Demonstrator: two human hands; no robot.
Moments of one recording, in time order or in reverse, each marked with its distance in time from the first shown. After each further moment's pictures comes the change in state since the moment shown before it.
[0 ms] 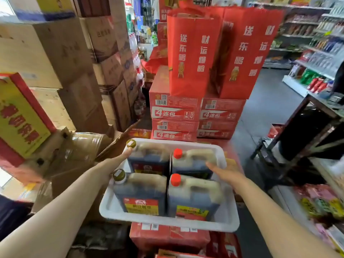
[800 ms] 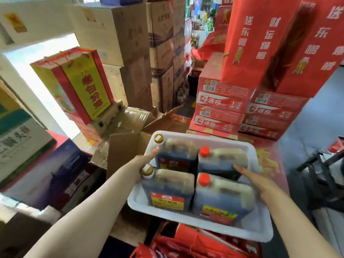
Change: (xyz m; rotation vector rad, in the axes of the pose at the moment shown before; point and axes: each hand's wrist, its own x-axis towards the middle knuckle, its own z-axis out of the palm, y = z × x) left_hand 0.014 -0.128 -0.017 -0.310 0.022 -0.080; right_hand -0.053 -0.009 0.025 0.287 -0.109 0.146
